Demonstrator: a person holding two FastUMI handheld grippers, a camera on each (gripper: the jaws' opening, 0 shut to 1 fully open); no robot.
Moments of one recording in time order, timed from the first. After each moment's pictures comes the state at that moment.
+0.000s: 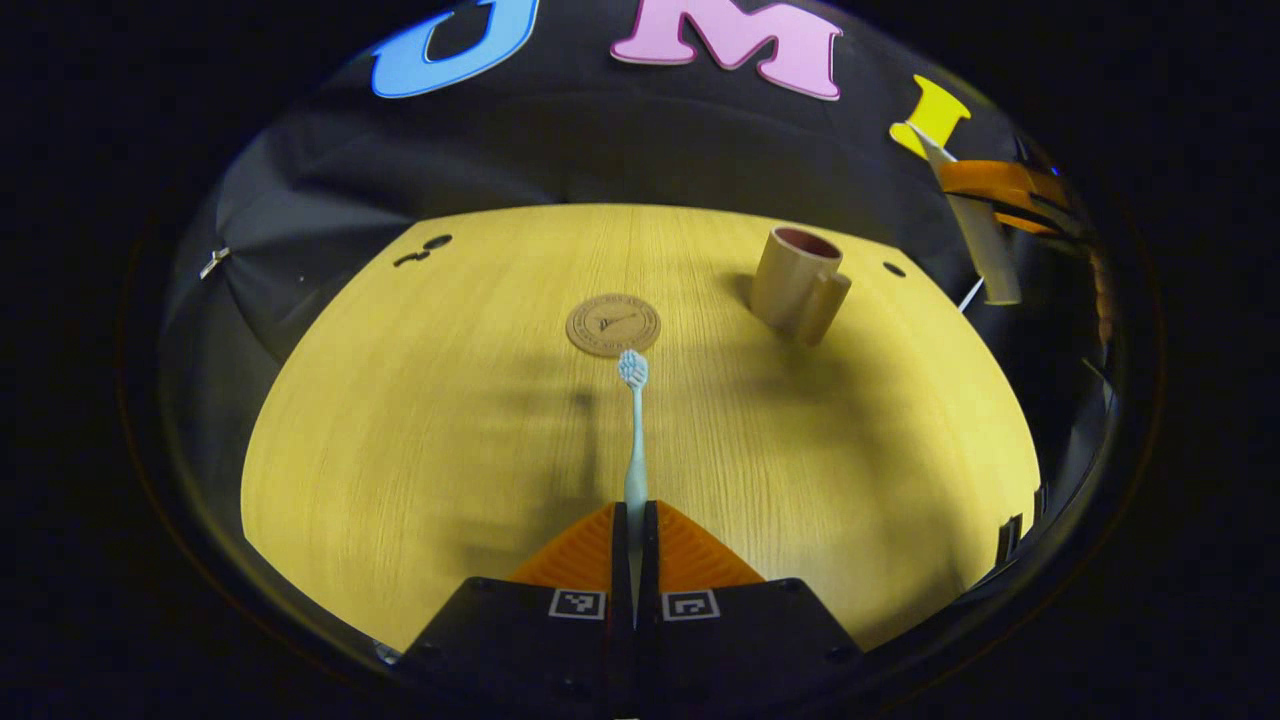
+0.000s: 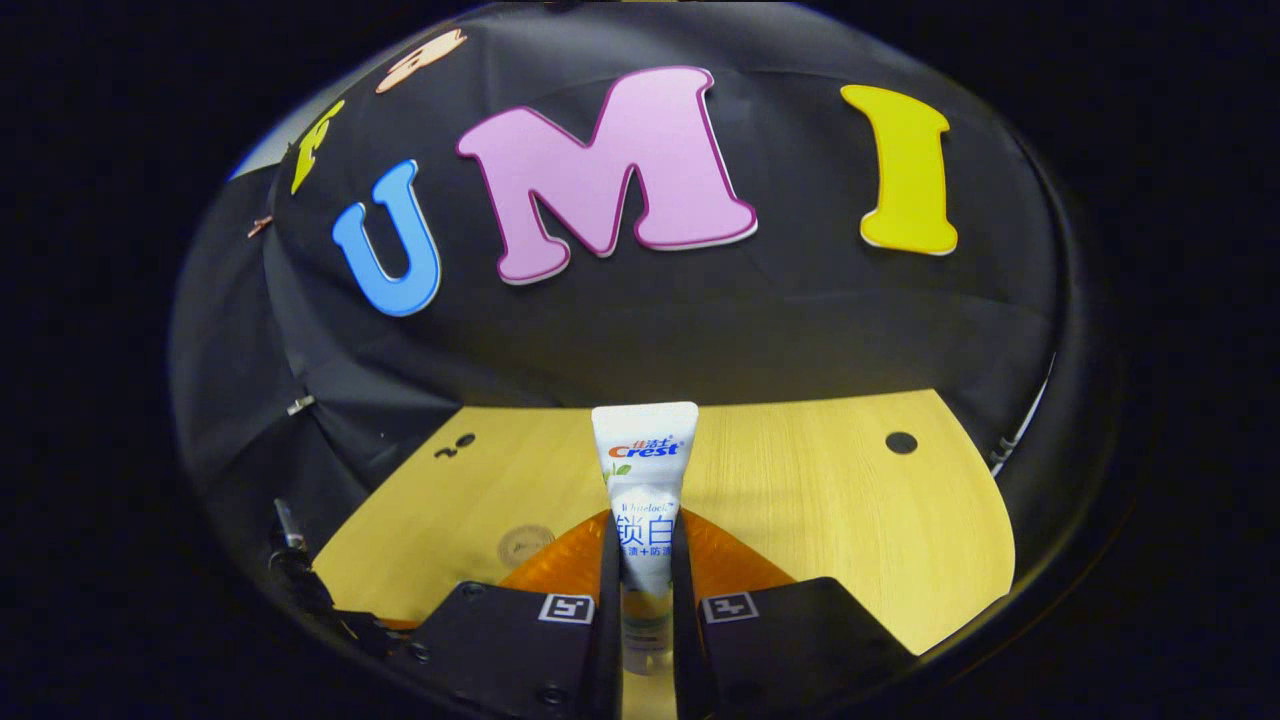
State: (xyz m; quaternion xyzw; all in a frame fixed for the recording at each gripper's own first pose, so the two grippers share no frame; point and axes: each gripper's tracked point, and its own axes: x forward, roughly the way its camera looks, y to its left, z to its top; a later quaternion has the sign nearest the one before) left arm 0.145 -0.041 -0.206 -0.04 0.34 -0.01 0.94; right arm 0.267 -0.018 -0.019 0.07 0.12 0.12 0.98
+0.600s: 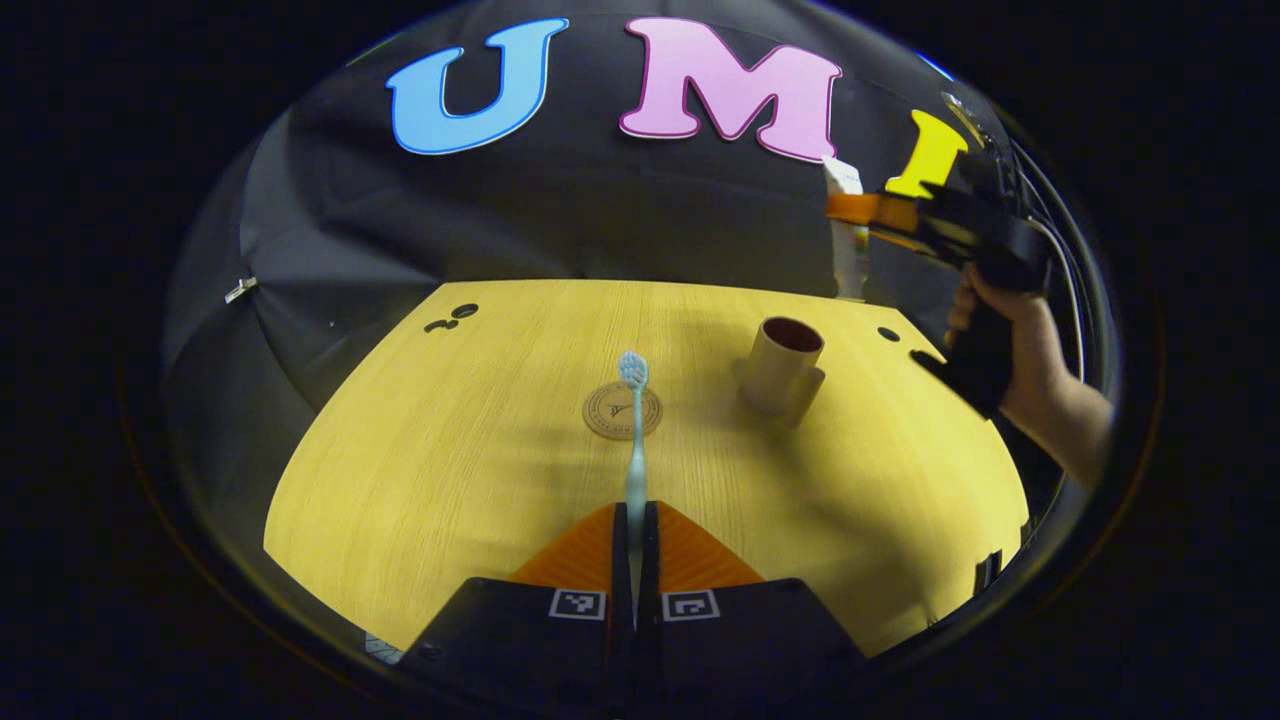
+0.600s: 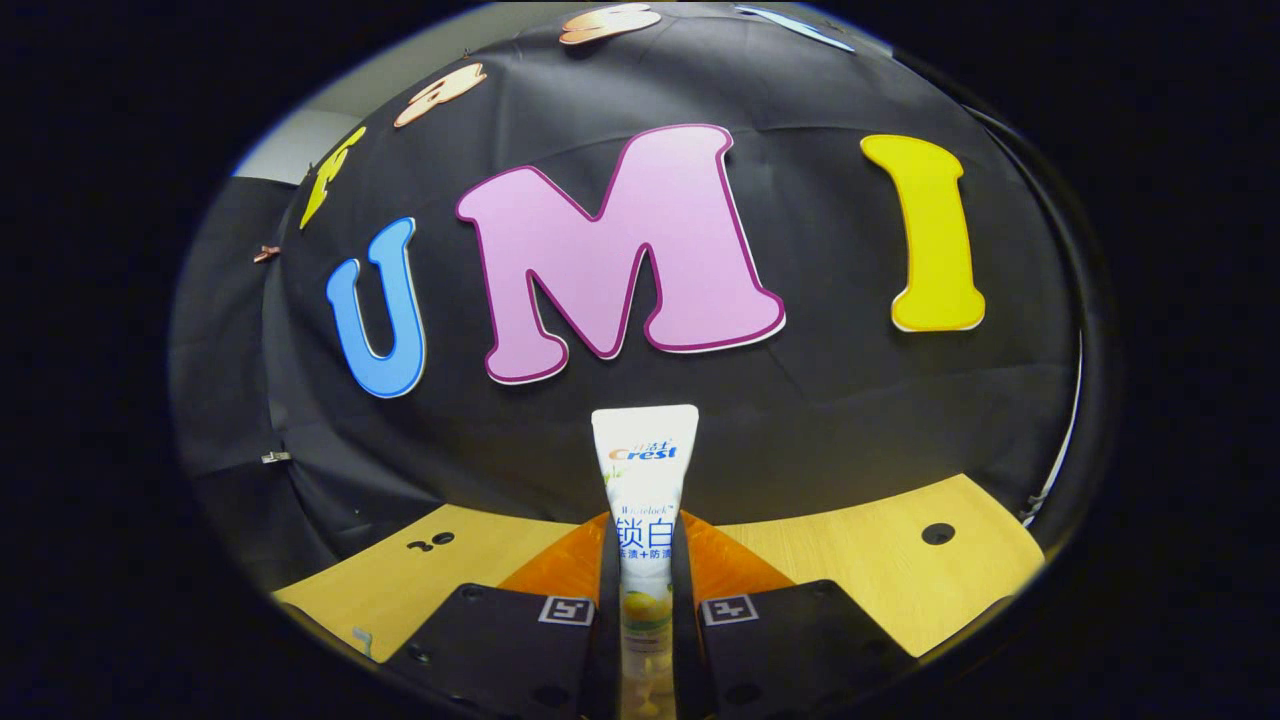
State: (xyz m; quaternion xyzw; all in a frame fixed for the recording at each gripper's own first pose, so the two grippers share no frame) left arm 0.155 -0.043 -0.137 -0.04 0.27 0.02 0.96; right arm 0.364 0.006 0.002 0.07 -0.03 0.10 0.99
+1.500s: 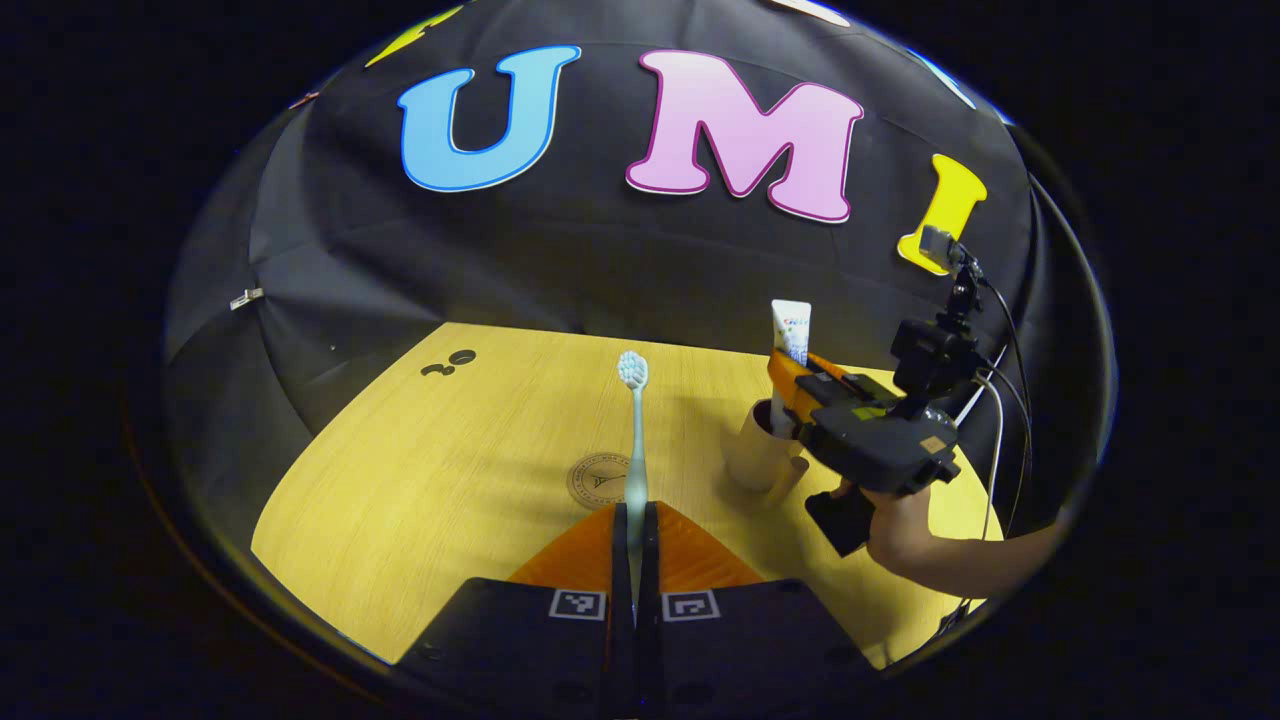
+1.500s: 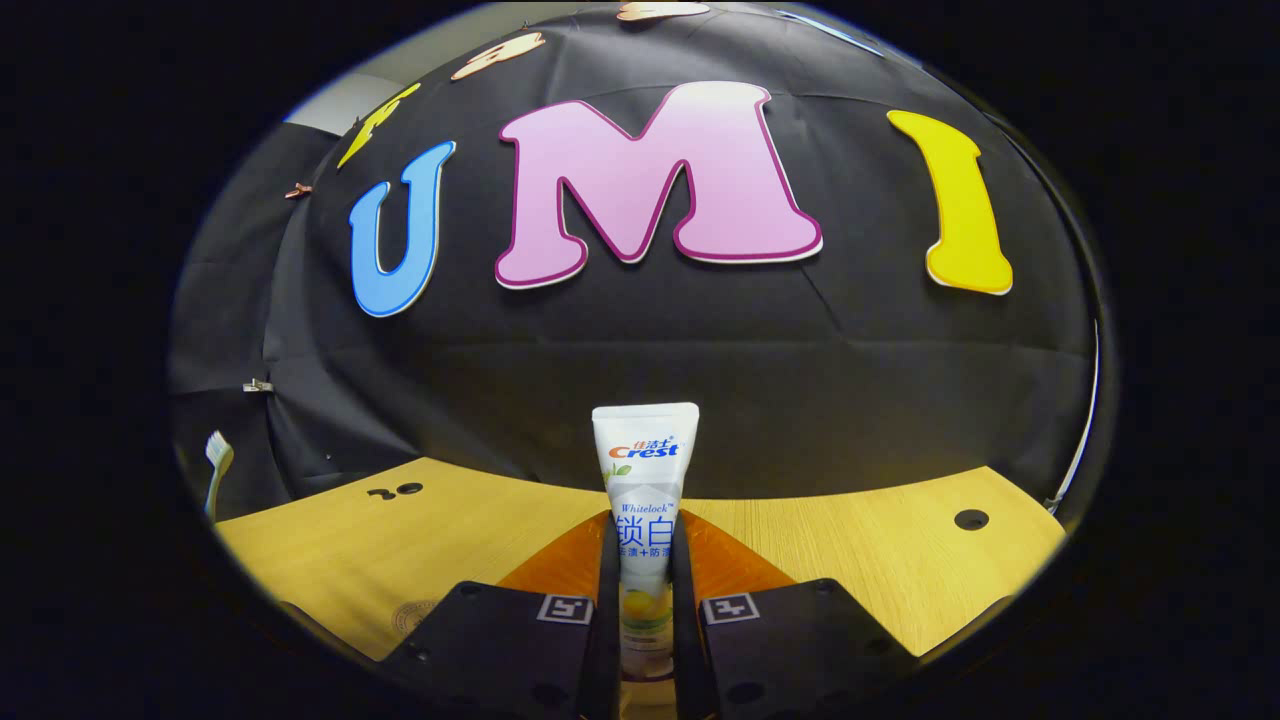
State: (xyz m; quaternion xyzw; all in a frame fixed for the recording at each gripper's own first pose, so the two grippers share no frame) left arm 0.200 -0.059 -0.092 -0.07 0.21 0.03 0.97; right arm 0.393 0.025 -0.097 0.02 -0.02 0.11 0.99
